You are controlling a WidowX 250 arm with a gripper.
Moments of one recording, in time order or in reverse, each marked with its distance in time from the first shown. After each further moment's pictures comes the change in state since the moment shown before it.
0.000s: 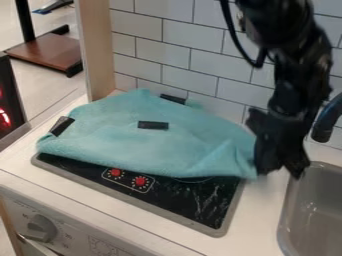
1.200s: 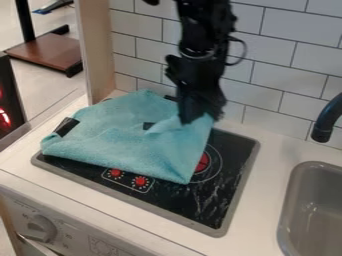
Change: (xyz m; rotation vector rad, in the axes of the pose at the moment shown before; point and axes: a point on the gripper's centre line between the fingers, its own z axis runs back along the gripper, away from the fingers) arm -0.080 0.095 0.049 0.095 0.002 0.241
